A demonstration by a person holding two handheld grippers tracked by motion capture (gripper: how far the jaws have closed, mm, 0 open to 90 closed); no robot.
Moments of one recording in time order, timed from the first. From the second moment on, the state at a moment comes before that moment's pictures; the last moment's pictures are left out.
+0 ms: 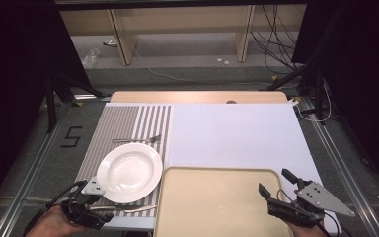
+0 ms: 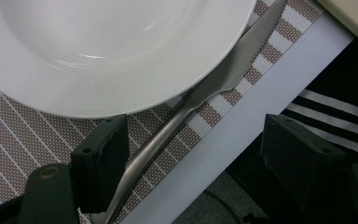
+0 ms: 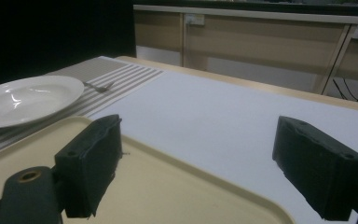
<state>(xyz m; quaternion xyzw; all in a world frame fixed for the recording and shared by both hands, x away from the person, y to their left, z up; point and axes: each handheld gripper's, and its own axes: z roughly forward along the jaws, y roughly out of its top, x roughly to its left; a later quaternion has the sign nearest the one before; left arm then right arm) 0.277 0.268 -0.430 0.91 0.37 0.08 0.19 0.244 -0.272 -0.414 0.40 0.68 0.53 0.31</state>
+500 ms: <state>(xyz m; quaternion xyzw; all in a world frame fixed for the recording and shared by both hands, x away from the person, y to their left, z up) 0.288 0.271 -0.446 0.91 0.37 0.06 0.16 0.245 -0.271 -0.414 0.40 0.68 0.53 0.31</state>
